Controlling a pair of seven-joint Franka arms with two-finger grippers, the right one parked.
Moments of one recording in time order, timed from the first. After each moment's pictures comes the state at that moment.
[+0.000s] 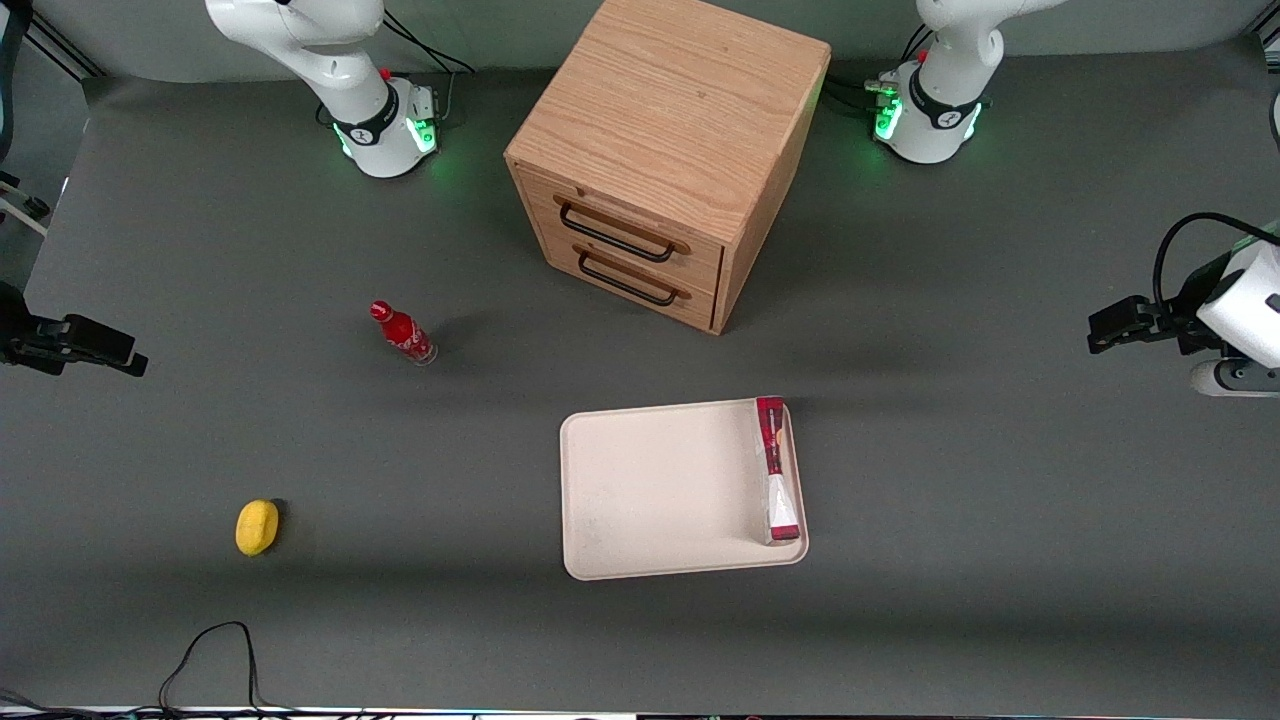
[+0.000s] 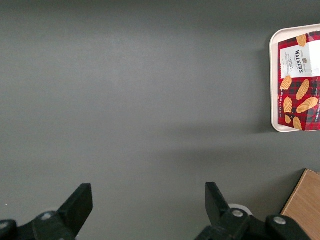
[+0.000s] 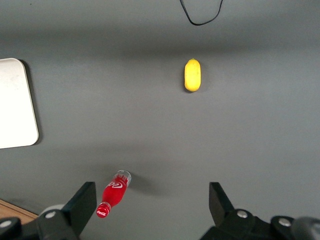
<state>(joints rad) 0.26 0.12 -0.28 -1.59 0.04 1.68 0.00</state>
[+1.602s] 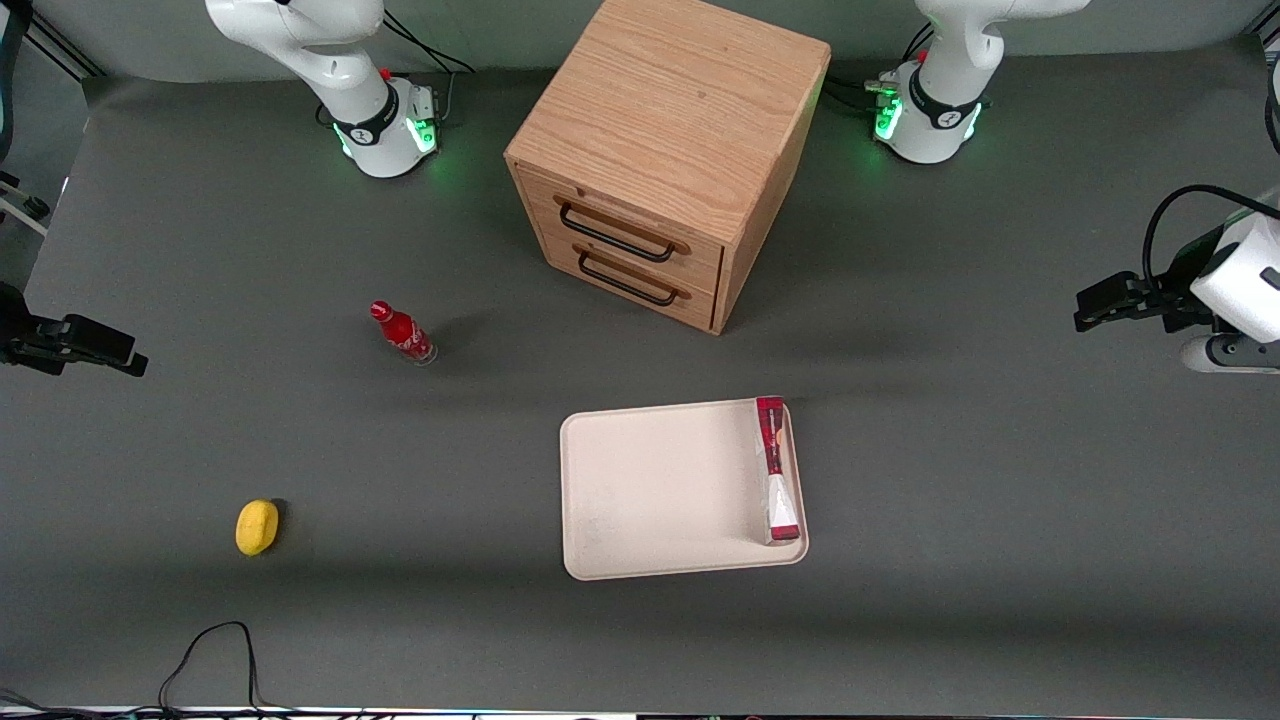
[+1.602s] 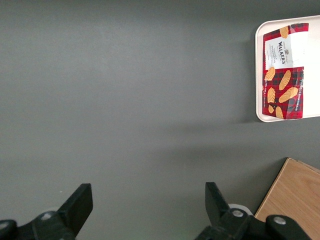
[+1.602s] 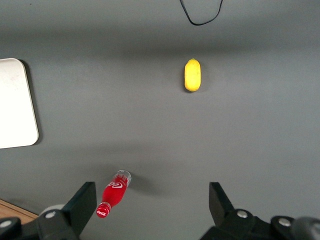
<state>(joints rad) -0.02 0.08 0.00 -1.59 -0.03 1.62 0.00</state>
